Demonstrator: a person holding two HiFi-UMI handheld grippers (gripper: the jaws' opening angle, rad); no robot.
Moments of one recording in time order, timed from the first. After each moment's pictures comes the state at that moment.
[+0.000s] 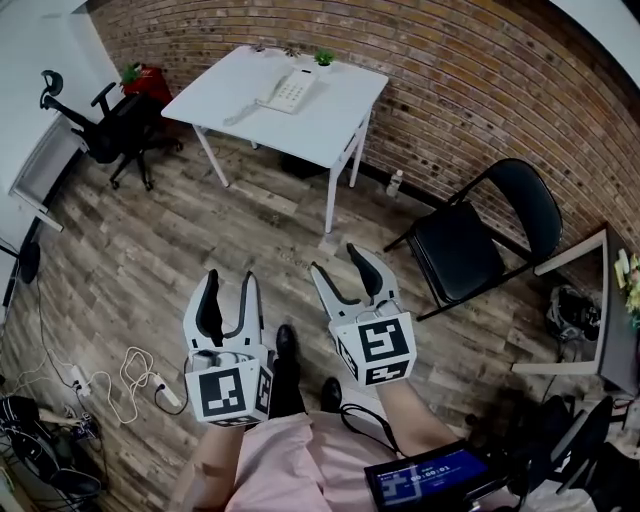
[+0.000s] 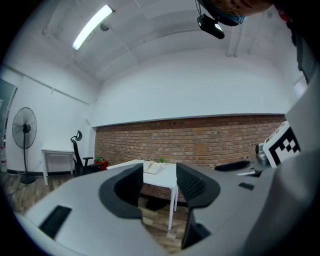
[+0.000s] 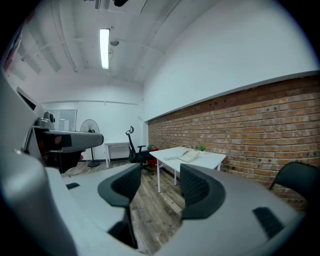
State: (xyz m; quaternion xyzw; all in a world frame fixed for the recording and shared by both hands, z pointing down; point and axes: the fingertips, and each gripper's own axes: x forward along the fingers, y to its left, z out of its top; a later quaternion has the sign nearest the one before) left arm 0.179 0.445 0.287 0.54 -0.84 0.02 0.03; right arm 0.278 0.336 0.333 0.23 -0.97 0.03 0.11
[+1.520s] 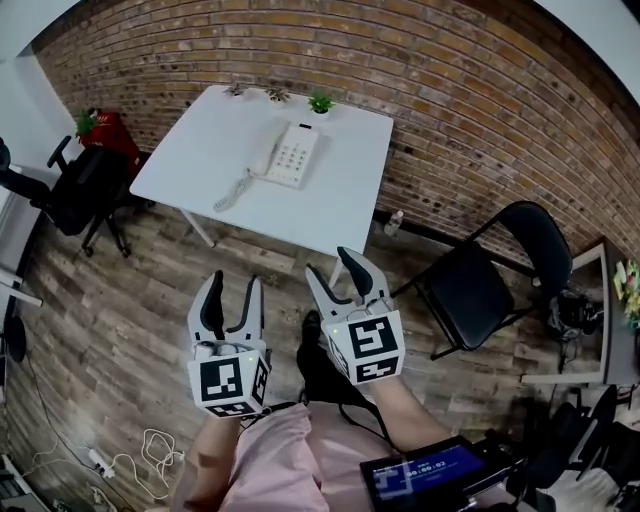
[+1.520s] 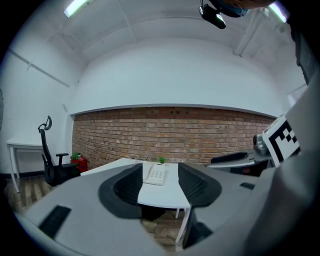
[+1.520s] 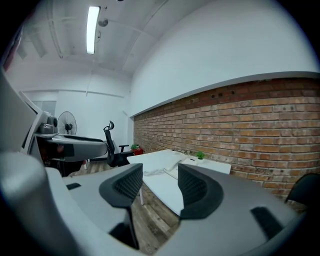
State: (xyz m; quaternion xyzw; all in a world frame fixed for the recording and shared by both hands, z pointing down) left arm -0.066 0.211 0.323 0.62 -0.78 0.03 0.06; right arm 0.042 0.128 0.343 0.30 -0.95 0.02 0.13
